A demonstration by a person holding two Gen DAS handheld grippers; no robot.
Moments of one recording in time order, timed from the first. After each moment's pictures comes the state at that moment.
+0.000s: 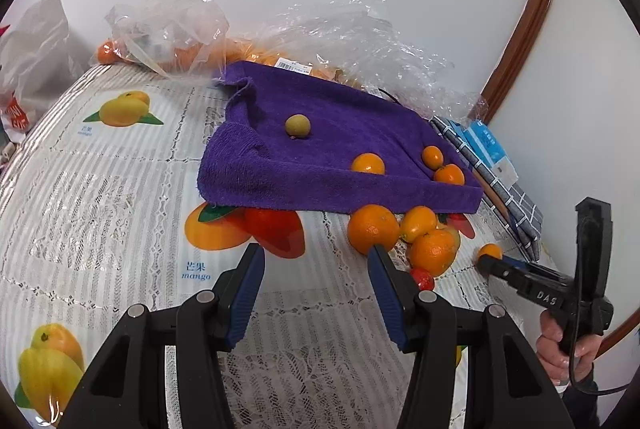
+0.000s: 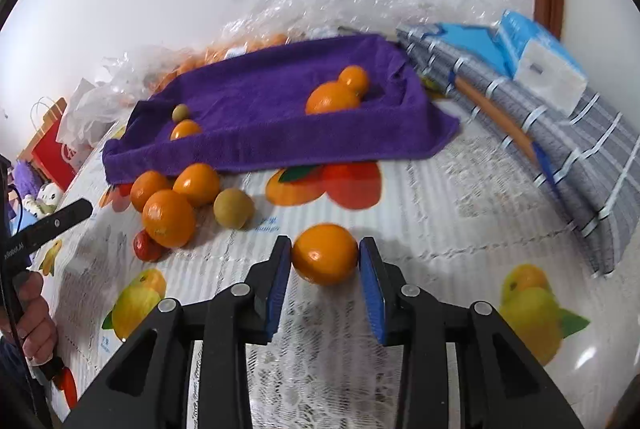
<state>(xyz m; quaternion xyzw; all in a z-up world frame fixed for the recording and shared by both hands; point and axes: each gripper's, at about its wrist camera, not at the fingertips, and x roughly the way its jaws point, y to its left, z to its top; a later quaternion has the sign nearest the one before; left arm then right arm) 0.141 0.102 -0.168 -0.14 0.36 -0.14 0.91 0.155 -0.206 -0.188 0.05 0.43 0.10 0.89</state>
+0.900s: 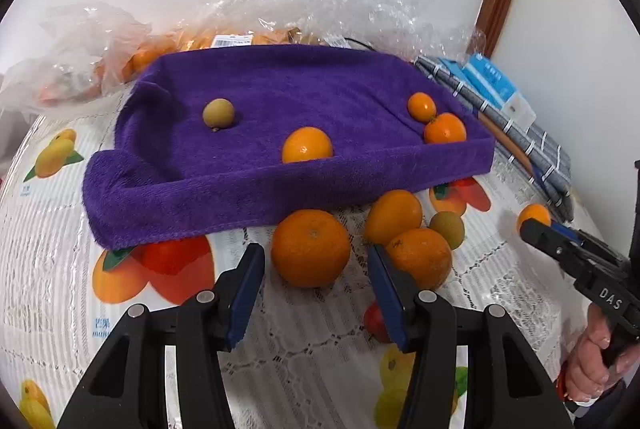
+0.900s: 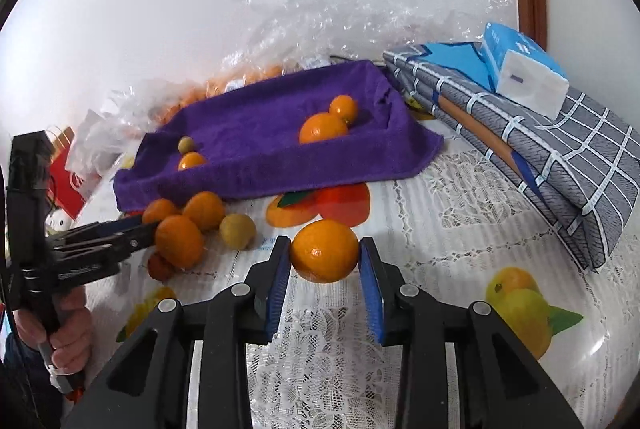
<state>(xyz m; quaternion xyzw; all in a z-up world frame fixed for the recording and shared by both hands) 0.186 0.014 -0.177 -0.02 0.42 -0.14 0.90 0.138 -0.224 -0.174 0.09 0.38 0.09 0.92</state>
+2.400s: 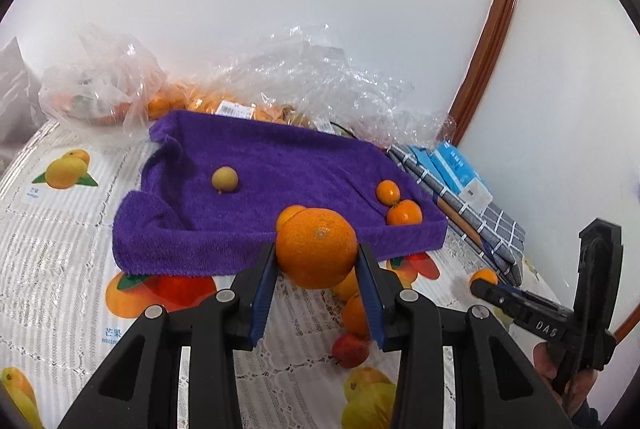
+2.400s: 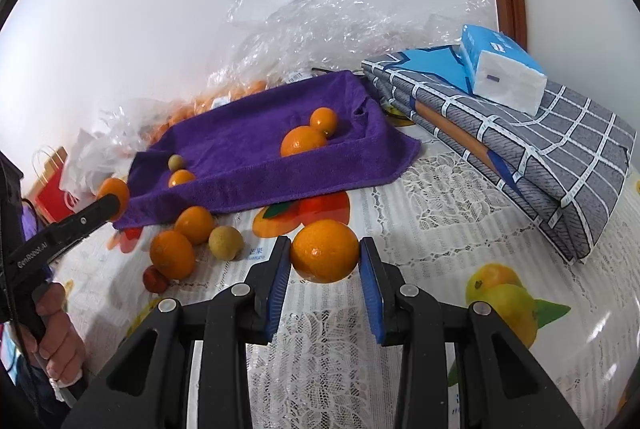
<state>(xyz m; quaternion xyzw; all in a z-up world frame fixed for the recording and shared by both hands) 0.155 0.050 -0.144 -0.12 0.29 -0.17 0.93 0.133 -0.236 -0.170 0.11 0.36 0.07 0.92</state>
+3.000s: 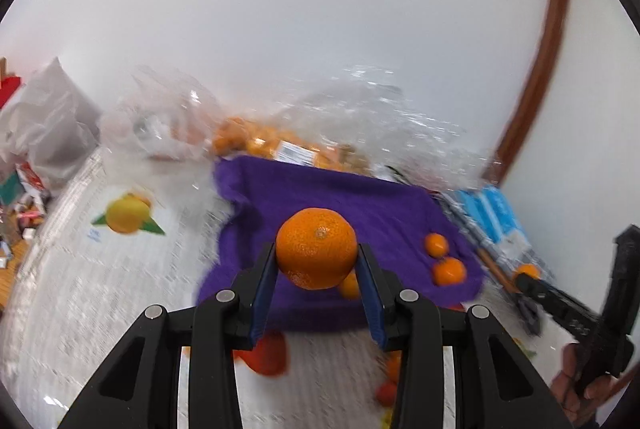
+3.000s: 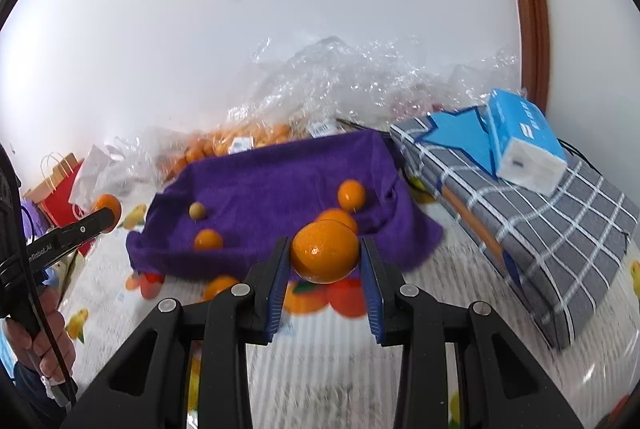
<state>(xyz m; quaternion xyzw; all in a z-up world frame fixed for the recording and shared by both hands) 0.184 0.092 -0.100 -0.13 0.29 -0.07 0.95 0.173 -0.219 -0.109 0.08 0.32 0.09 0.94</state>
